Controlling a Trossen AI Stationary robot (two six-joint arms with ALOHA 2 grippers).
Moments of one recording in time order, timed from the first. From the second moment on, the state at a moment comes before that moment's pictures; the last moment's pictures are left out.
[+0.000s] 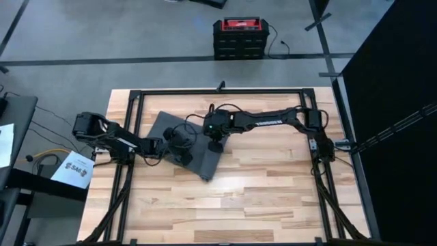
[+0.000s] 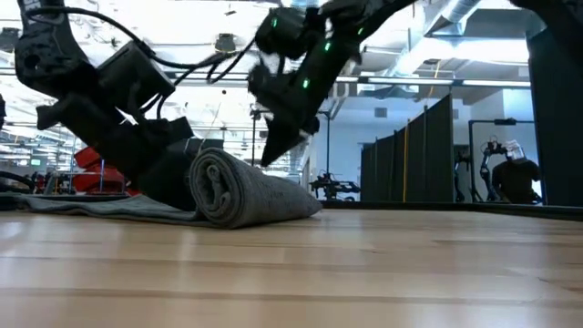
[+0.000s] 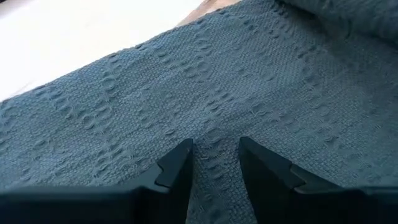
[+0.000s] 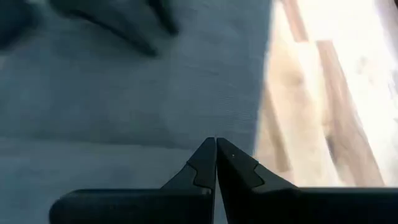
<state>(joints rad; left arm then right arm) -0.01 1.53 0.31 0.41 -0.55 -0.42 -0.10 2.07 1.60 -0.51 0.13 0.00</state>
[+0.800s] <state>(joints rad) -0.07 1.54 0.31 0.39 -0.56 -0.60 -0.04 2.08 1.22 0.14 0.09 -0.03</state>
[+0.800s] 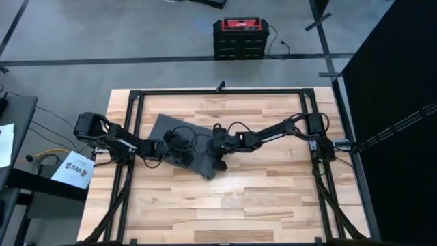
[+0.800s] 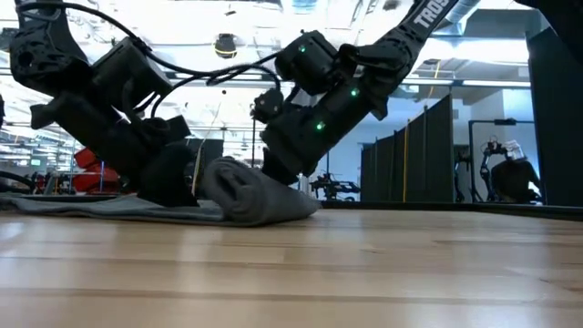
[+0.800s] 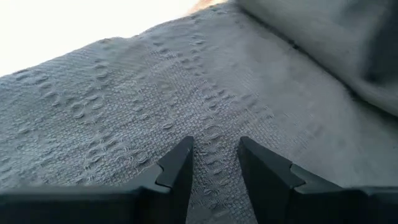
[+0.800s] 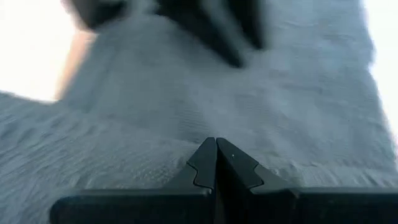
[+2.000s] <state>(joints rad) -0.13 1.47 0.42 0.30 -0.50 -0.53 0.04 1.99 0.94 0.60 -0.16 -0.17</state>
